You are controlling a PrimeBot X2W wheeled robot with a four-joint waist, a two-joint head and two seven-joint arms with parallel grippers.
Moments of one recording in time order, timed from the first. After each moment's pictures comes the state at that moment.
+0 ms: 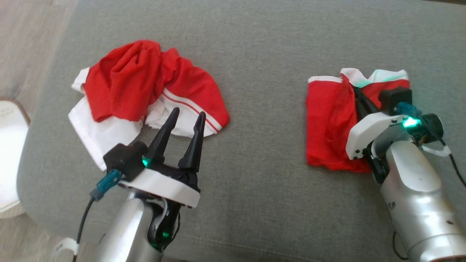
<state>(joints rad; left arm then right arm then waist) -0.22 0.04 -0.36 0.19 -0.39 -0.11 -0.25 -0.63 -0.12 0.10 0.89 0.00 0.13 -0.08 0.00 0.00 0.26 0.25</state>
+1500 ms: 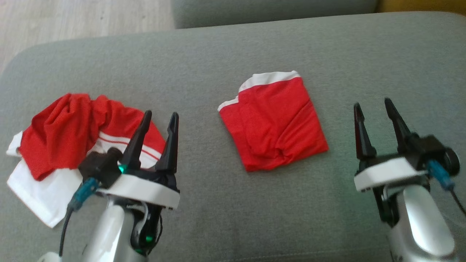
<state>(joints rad) -0.18 0.04 -0.24 0.17 -0.34 -0.11 -0.25 -0.29 -0.09 0.04 0.39 0.04 0.13 -0.25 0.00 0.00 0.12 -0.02</state>
